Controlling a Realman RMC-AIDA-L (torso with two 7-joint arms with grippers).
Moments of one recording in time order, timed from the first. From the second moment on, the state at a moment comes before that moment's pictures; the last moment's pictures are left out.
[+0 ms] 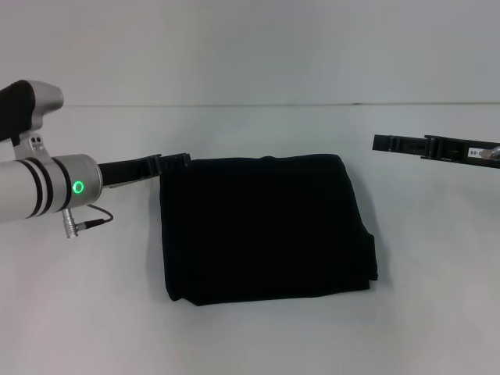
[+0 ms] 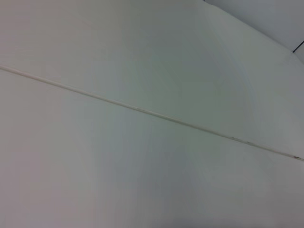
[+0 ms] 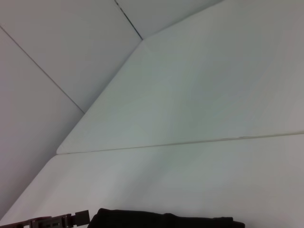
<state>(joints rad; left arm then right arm) -0.75 -2.10 0.65 0.46 2.16 0.78 -2.13 0.69 1.98 -0.68 -0.53 -2.00 -1.19 1.98</state>
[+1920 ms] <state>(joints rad) -0.84 -2.10 0.72 0.44 2.16 0.77 -2.09 0.69 2.00 -0.67 -0.52 -2.00 -1.19 1.93</state>
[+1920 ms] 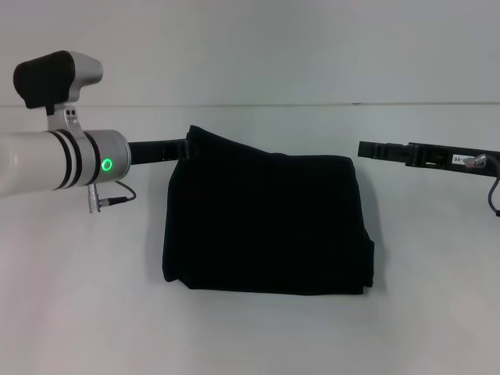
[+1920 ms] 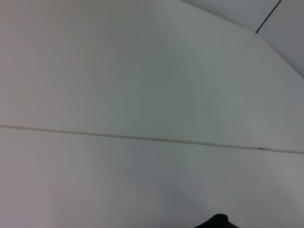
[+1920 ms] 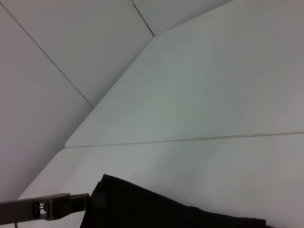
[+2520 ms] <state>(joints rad) -0.81 -2.09 0.72 0.46 2.16 0.71 -2.10 0.68 2.01 -0.67 -0.52 -2.00 -1.18 1.90</state>
